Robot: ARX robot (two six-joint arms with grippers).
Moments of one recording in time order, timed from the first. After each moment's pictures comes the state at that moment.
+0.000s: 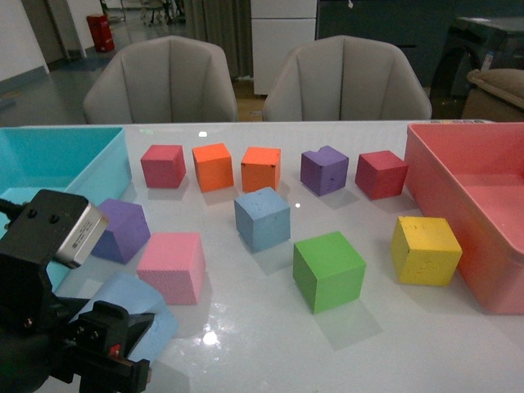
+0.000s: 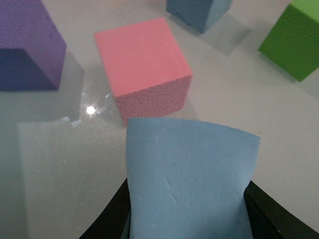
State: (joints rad) left arm -0.26 1.66 0.37 0.66 0.08 0.01; right arm 0.00 0.00 0.01 0.00 0.00 0.00
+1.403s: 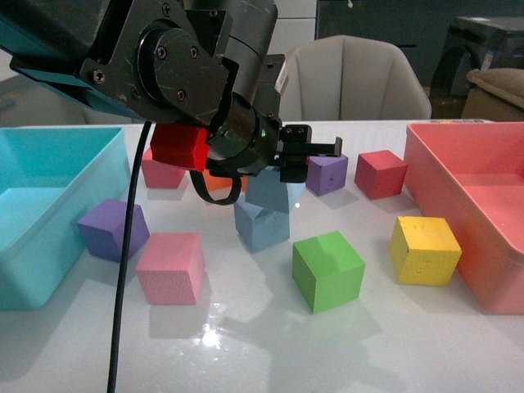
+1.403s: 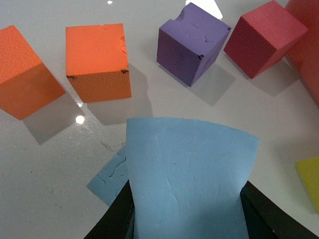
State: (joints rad) left arm -0.45 2.14 1.42 0.08 -0.07 -0.16; right arm 0.00 0.00 0.01 0.00 0.00 0.00
